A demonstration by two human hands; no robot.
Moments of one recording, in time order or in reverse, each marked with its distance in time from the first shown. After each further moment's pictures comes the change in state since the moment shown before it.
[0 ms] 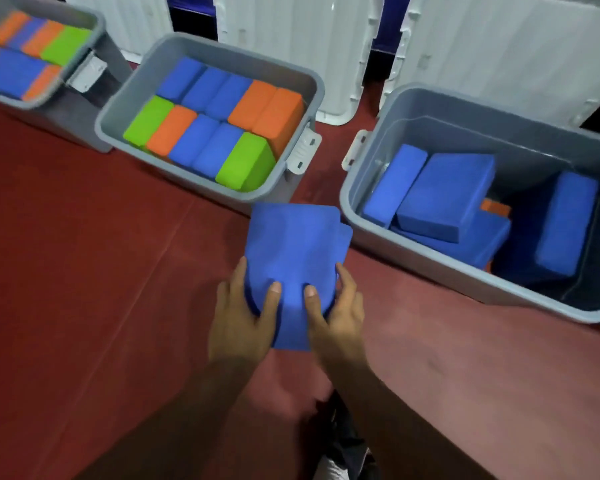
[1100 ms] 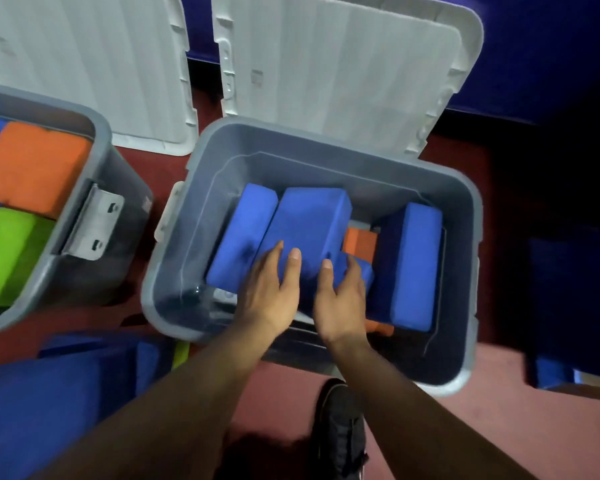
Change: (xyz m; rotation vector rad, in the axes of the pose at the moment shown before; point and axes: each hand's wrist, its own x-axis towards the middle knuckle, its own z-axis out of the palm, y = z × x) left_hand 0.114 0.235 0.283 0.072 -0.575 0.073; right_hand 0.244 0.034 -0.218 -0.068 0.337 0.246
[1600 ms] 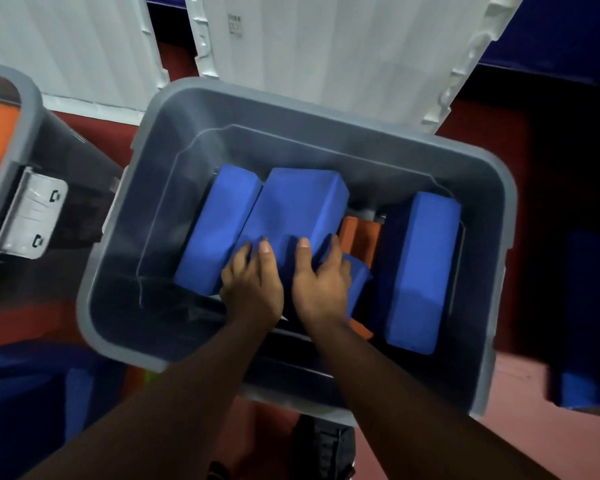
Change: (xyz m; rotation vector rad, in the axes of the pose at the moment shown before) left_hand 0.056 -0.018 0.071 -0.009 0.203 -0.193; right_hand 0.073 0.020 0.023 -0.027 -0.098 0.081
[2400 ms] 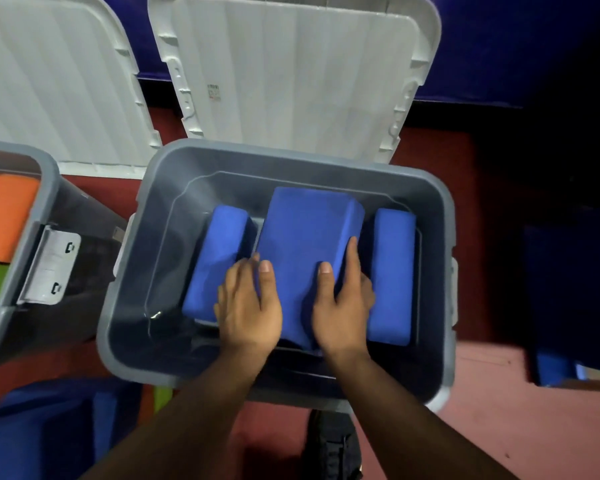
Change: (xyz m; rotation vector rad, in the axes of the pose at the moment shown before) left_hand -0.041 0.028 -0.036 -0.008 0.125 0.245; right_hand -0.048 -0.007 -0.058 0.136 0.197 -0.163
